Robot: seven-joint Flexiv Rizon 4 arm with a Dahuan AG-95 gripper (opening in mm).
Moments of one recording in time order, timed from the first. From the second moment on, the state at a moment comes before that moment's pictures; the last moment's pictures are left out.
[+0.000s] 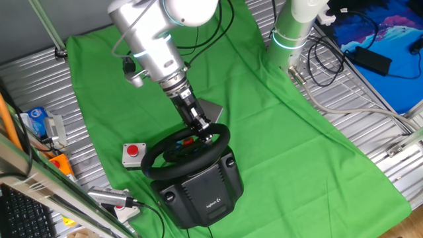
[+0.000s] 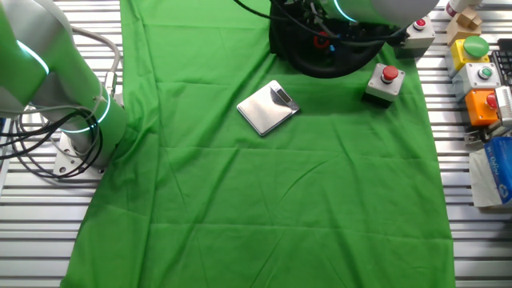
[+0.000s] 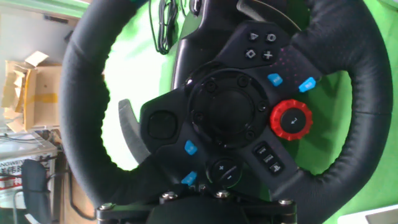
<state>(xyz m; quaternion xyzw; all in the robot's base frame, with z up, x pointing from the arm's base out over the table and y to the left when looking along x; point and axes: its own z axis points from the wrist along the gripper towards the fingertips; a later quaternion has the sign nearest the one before) 0.473 0.262 0.197 0.08 -0.93 -0.37 0.05</state>
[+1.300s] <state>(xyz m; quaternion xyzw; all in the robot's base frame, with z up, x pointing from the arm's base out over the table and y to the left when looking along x) 0.528 0.261 0.221 0.07 -0.92 -0.37 0.06</state>
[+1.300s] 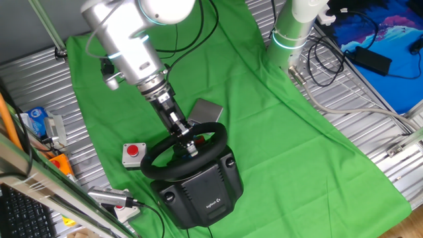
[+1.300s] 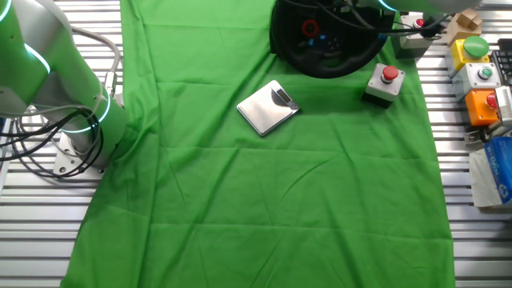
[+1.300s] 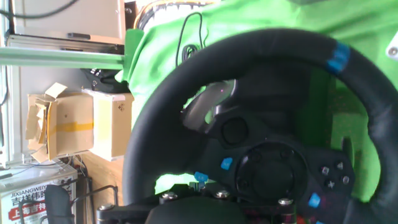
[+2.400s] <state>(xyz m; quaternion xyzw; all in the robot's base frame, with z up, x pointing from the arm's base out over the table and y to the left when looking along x) 0.542 0.255 0.227 0.07 -0.92 -0.37 0.06</state>
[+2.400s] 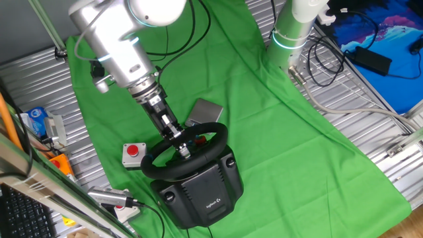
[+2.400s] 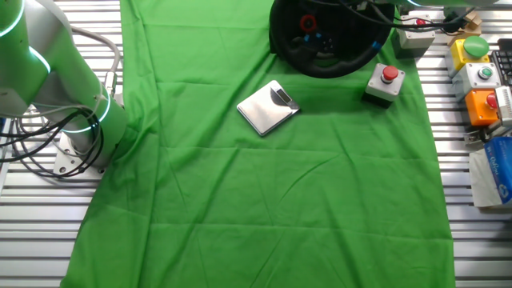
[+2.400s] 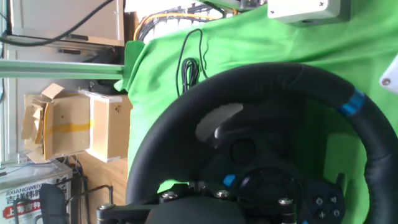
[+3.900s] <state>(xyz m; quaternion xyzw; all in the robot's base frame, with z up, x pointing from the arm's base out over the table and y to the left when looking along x) 0.509 0.248 0.221 0.08 -0.92 -0.37 0.07</state>
